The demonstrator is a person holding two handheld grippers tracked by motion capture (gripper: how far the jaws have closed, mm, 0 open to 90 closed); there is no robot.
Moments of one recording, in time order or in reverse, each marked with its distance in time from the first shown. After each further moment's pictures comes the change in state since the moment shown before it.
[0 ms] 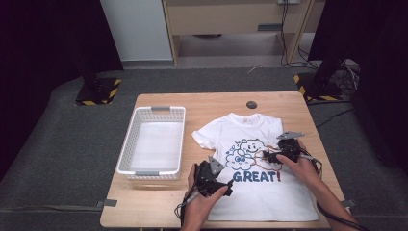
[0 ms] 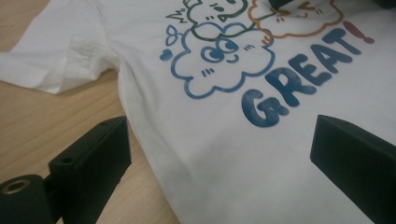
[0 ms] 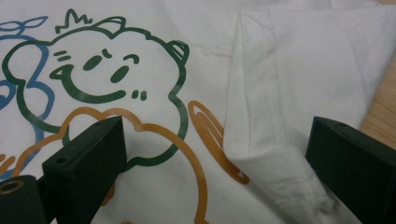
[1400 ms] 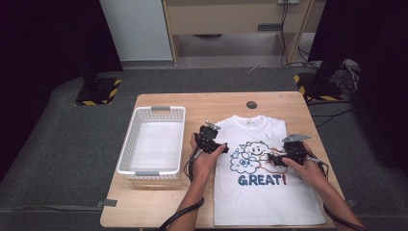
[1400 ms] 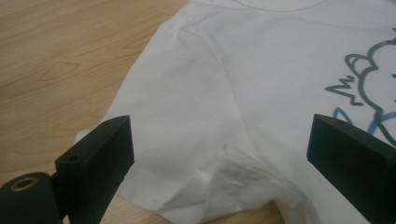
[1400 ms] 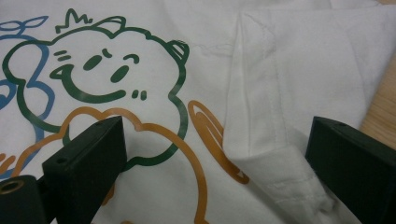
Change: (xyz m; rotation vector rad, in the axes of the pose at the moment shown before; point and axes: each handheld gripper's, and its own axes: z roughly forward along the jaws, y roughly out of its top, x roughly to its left) left arm 0.086 0.060 0.090 0.068 0.127 -0.125; right arm -0.009 -0.012 -0.013 0.001 0.013 -0.012
